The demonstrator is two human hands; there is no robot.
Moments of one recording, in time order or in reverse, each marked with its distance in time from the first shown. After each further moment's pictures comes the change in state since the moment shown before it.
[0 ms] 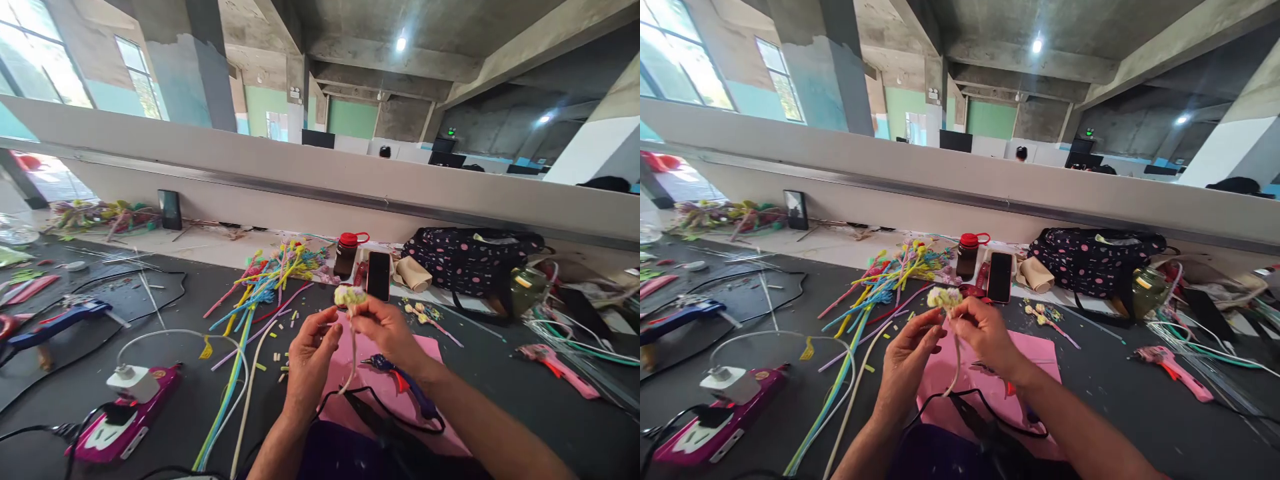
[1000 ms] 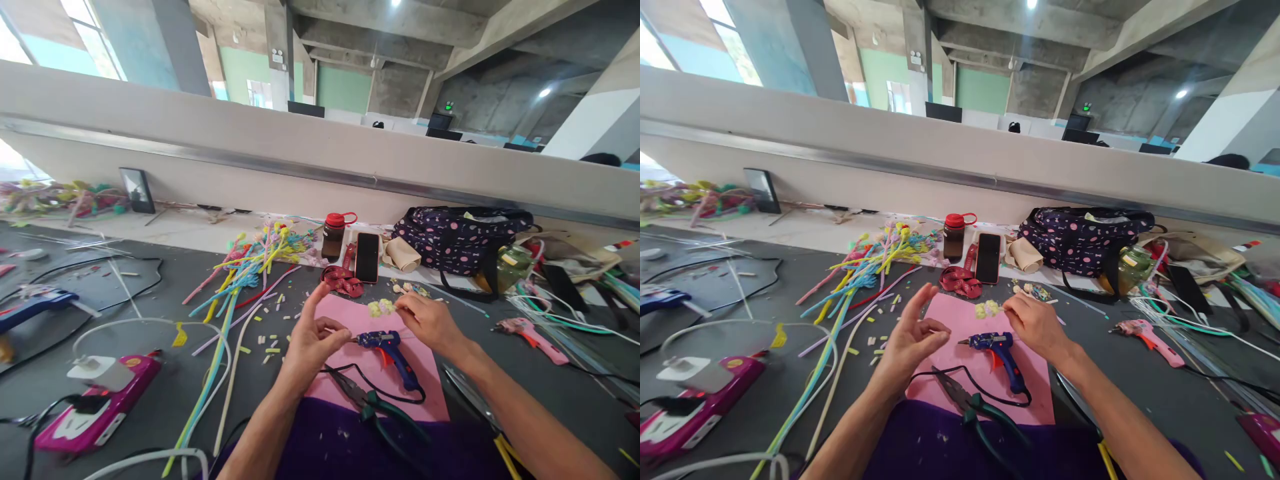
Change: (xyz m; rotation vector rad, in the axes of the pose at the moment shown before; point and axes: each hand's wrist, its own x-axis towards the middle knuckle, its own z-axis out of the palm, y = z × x) left_hand -0.004 -0.009 0.017 -0.174 -0.257 -0.167; right_hand -0.056 0.066 -0.106 -0.973 -0.042 -0.206
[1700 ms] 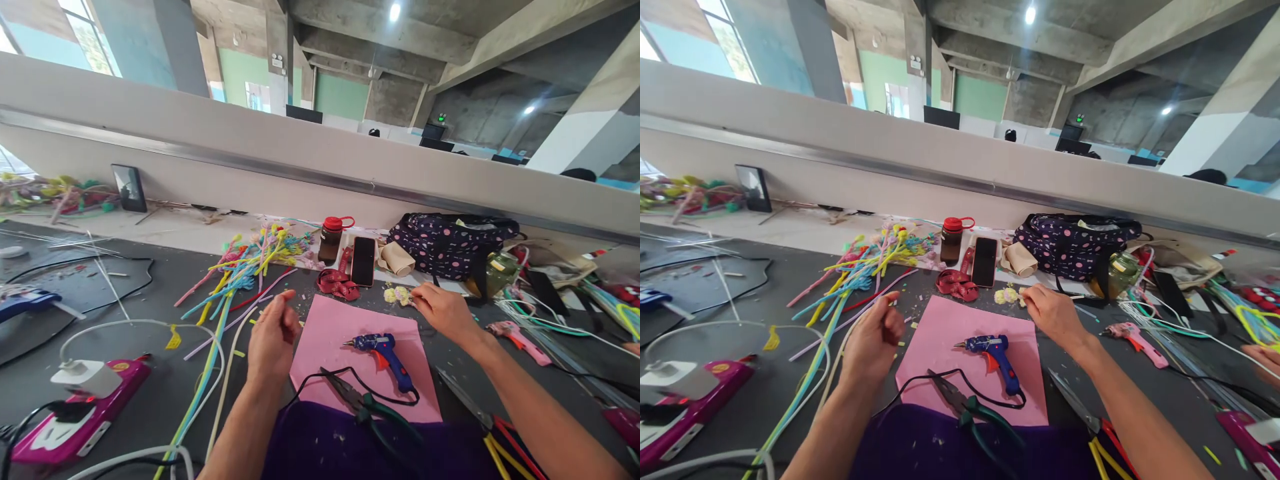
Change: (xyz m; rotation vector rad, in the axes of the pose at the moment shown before) left_hand 0.018 0.012 -0.032 -0.416 0.345 0.005; right_hand 0.000 0.032 -0.029 -0.287 -0.008 0.067
